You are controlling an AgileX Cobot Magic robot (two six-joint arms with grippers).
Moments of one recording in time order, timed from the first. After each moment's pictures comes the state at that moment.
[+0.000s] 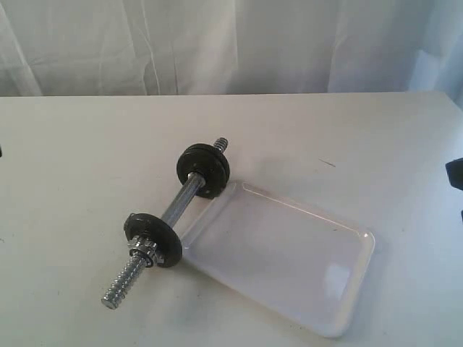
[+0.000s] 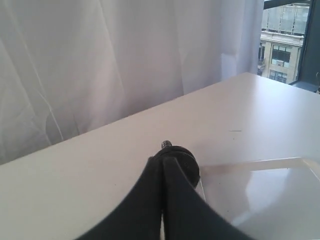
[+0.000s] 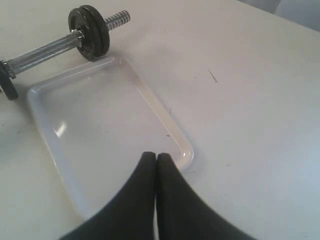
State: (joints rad) left arm -0.35 0.46 -0.35 -1.47 0.24 1.57; right arm 0.20 0.69 -0.75 0.26 0.80 -0.38
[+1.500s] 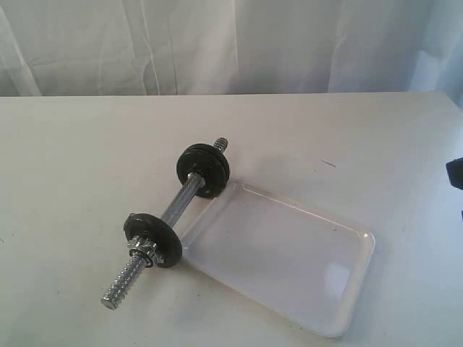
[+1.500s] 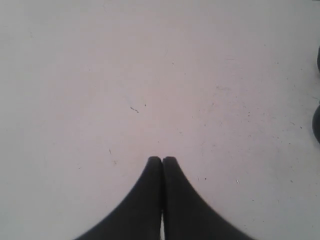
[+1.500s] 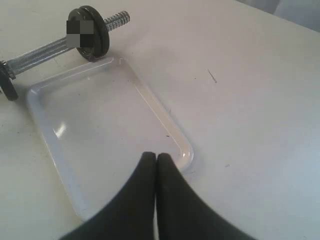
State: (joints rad) left arm 0.08 0.00 0.02 -0.26 0.44 0.18; right arm 0.20 0.69 -0.75 0.26 0.80 -0.38
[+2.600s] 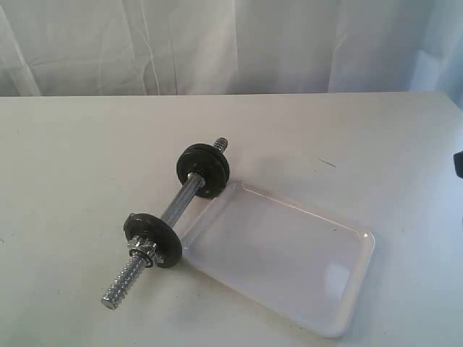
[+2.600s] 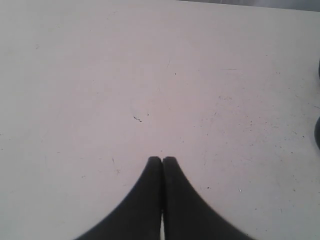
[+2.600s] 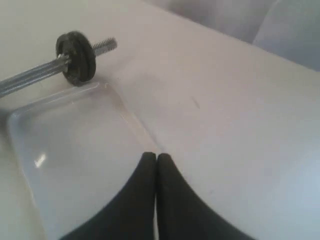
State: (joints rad) left arm 0.08 0.00 0.02 -0.26 0.41 0.18; right arm 0.20 0.61 -0.65 0.26 0.64 -0.40
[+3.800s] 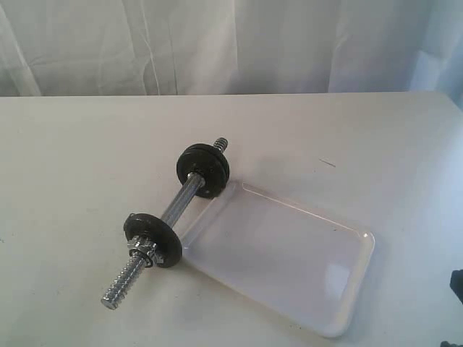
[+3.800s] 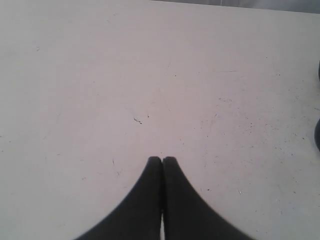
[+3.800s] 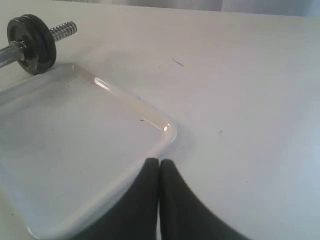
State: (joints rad) left arm 0.08 0.00 0.02 -0.26 0.41 0.18; right arm 0.20 0.26 -0.01 0.22 0.21 -0.16
